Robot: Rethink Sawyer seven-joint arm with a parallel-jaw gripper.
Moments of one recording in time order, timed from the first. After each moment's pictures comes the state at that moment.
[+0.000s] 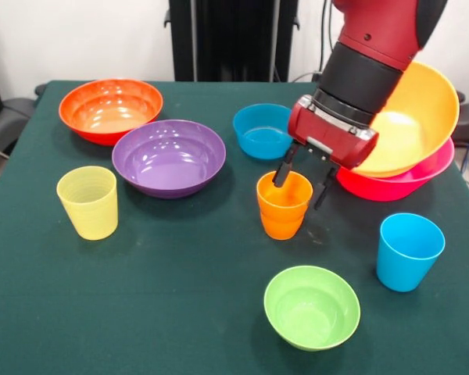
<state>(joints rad) 0.28 -0.28 -0.51 1.37 0.18 0.31 2.42</state>
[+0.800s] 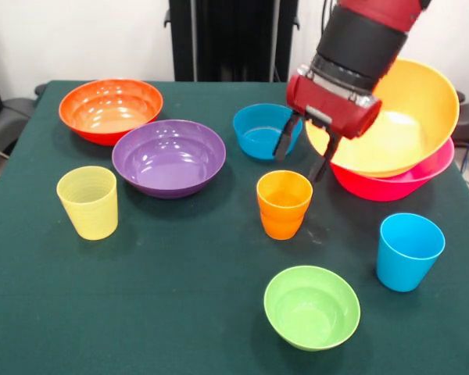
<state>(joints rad) 0.24 -0.41 -0.47 1.41 0.15 0.40 2.42</state>
